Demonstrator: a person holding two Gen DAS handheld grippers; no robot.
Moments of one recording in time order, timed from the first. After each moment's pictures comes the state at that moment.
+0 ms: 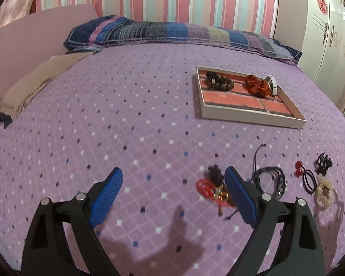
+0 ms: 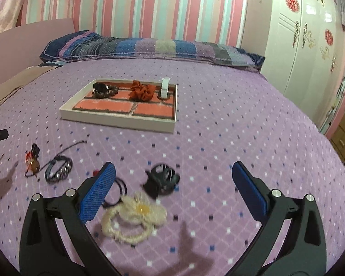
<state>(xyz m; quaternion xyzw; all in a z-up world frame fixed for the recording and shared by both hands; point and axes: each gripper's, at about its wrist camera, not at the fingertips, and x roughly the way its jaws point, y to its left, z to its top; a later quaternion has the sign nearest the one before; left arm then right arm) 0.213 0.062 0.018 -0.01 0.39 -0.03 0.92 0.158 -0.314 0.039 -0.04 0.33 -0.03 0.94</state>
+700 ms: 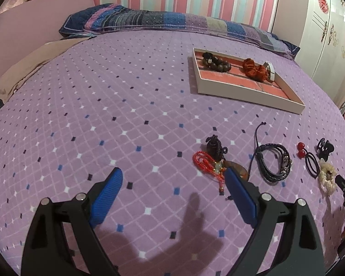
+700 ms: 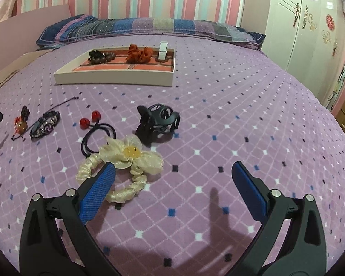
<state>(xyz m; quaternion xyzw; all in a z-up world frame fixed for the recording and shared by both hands) 0.206 0.060 -0.023 -0.02 0.41 -0.04 0.91 0.143 -0.320 -0.031 -0.04 0.38 -0.04 0.92</state>
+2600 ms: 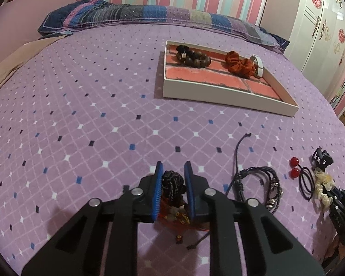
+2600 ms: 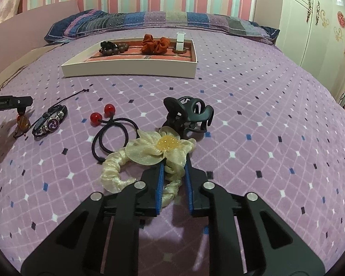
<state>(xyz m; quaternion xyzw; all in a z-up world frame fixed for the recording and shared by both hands) 0.261 0.013 -0.033 -0.03 0.42 -0.09 0.90 0.166 -0.303 -0.049 -0.02 0.39 0.00 0.92</state>
